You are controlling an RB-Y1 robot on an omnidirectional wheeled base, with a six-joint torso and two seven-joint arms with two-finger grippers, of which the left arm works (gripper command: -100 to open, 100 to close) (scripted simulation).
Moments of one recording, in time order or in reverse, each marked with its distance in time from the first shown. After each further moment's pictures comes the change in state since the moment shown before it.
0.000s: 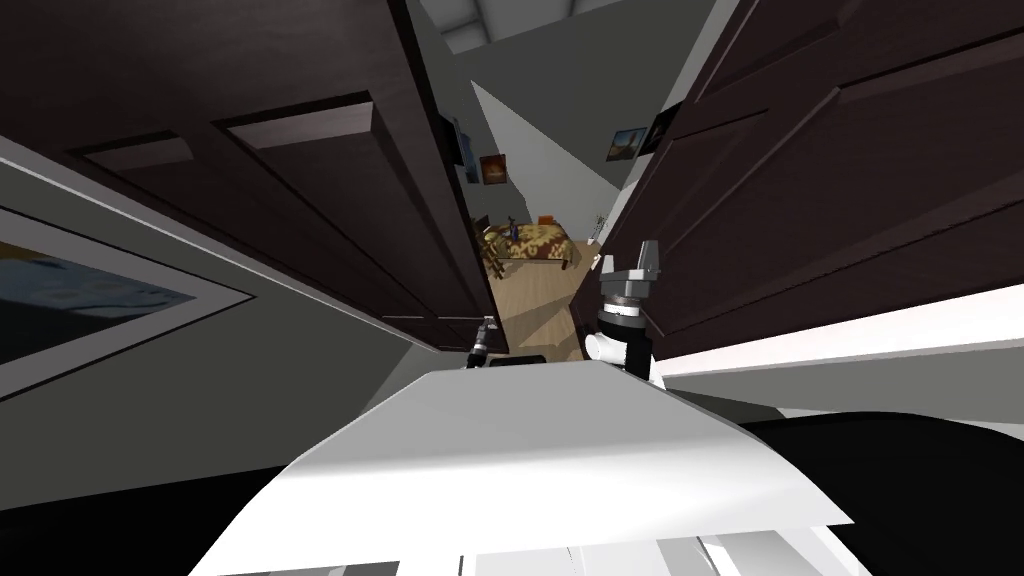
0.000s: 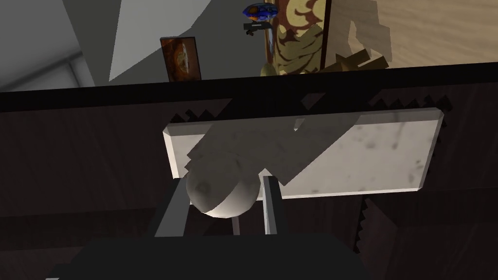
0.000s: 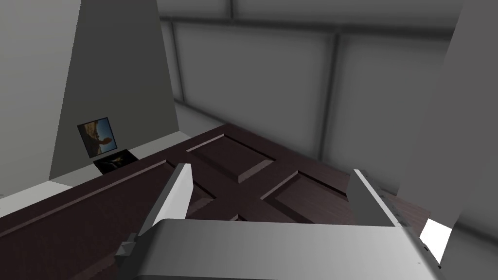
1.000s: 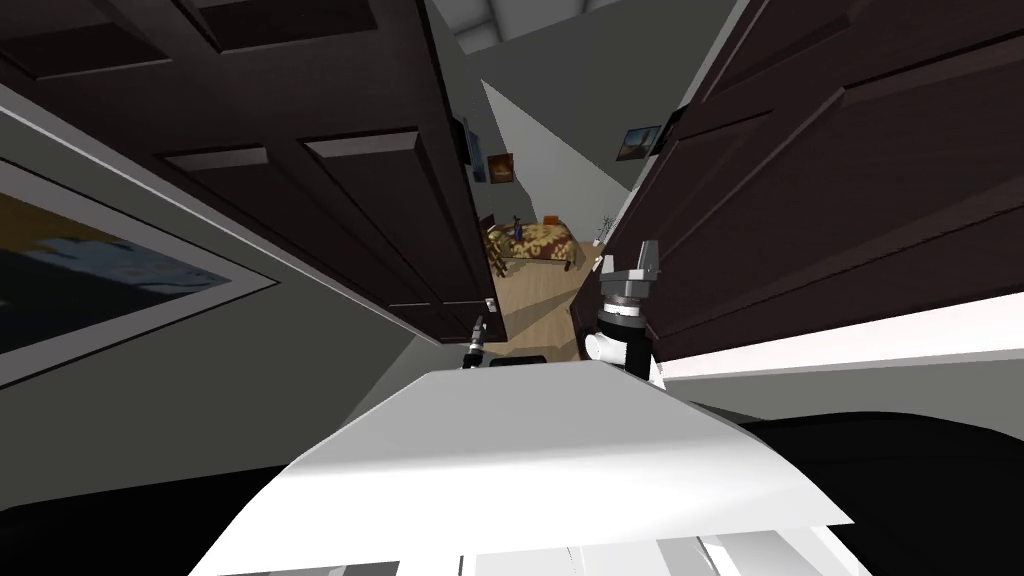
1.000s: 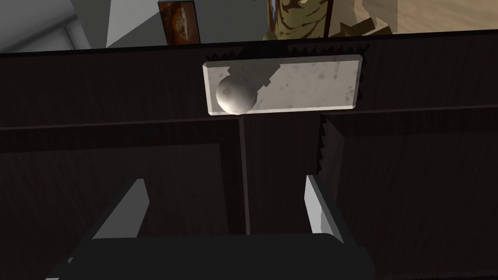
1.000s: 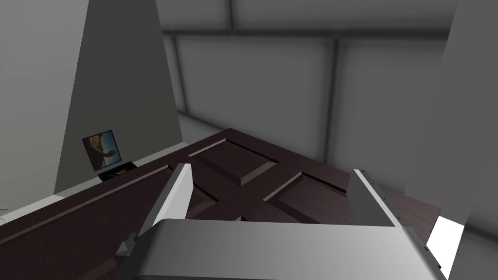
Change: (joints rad) arm 0.013 0.010 0.042 -0.029 0.028 0.004 -0.001
